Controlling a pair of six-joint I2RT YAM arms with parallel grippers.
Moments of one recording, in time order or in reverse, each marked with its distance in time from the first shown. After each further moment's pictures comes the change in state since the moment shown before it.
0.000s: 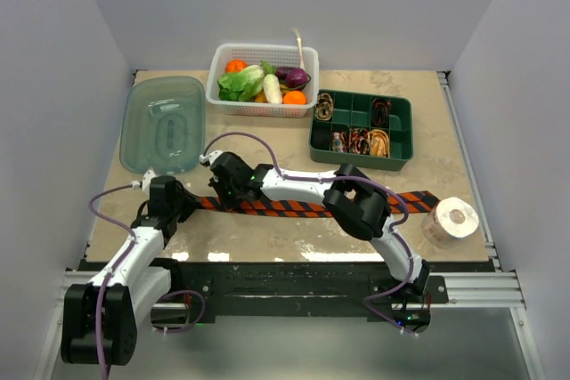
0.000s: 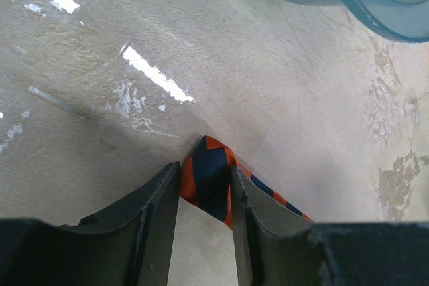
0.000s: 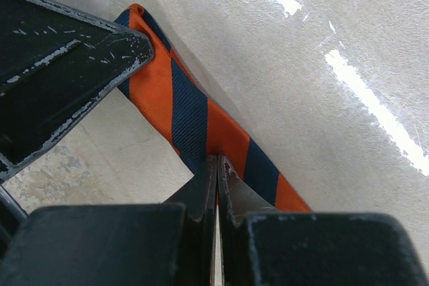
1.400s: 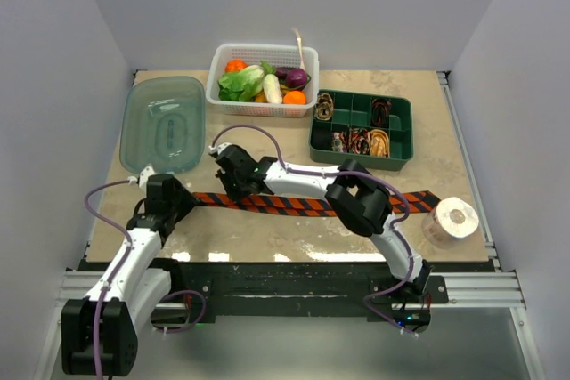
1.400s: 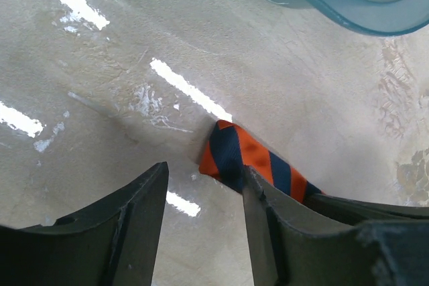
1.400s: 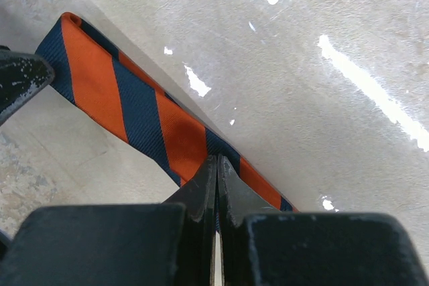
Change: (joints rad) left arm 0.000 -0.069 0.070 -0.156 -0.046 0.093; right arm -0.047 0.005 0.022 -0.064 0.049 0.039
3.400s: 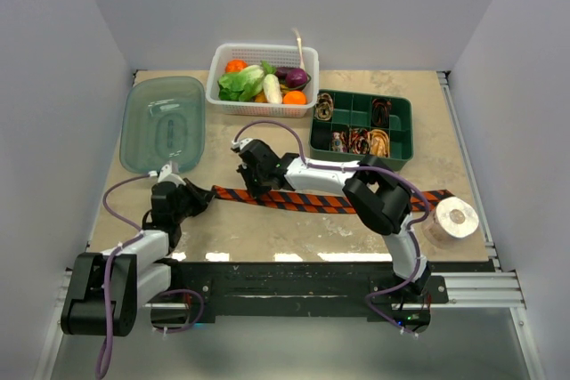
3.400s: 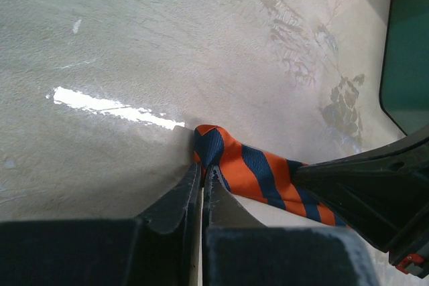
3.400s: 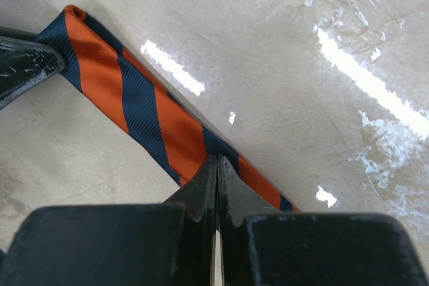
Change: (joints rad) left arm 0.000 0.242 -0.228 0.750 0.348 0.093; right arm -0.091 -0.138 -0.223 0.075 -0.024 -0.032
